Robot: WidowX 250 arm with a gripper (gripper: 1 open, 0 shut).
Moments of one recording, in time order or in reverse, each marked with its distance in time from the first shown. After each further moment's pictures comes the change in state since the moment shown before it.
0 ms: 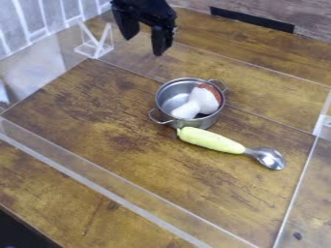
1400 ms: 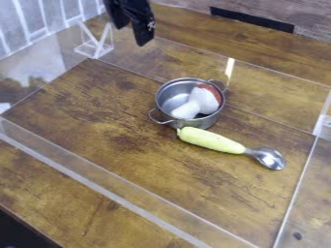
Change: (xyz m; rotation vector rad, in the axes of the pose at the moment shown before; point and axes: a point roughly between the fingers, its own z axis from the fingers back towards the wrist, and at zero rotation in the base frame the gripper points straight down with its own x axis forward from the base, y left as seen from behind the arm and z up) arm 0.016 0.049 -0.035 -0.025 -0.023 -0.152
